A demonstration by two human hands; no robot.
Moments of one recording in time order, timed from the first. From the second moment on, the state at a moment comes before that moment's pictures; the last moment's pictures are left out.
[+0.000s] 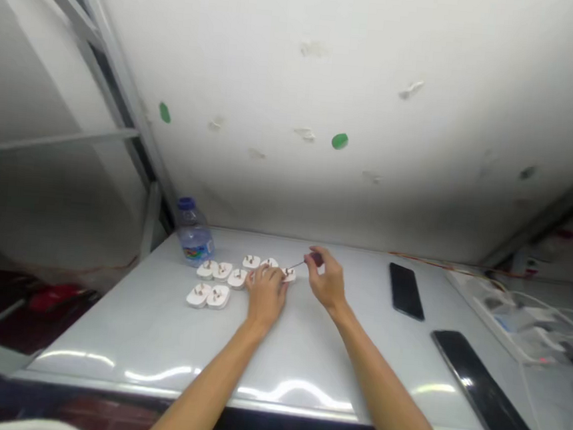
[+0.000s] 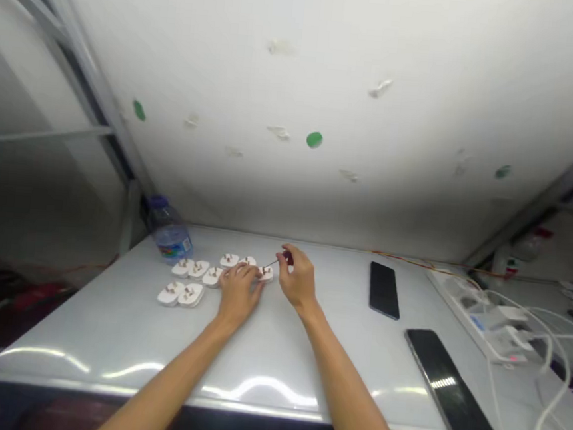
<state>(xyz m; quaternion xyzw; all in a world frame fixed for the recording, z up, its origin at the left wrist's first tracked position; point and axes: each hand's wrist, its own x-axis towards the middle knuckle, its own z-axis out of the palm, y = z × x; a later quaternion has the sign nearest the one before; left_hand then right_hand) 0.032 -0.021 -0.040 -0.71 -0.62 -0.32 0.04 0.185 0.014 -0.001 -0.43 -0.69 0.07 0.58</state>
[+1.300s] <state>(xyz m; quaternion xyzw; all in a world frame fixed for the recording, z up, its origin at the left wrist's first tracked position) 0.031 -0.021 -0.041 -0.72 -0.62 -0.32 0.03 0.186 0.014 0.000 -0.45 -0.67 0.16 0.57</state>
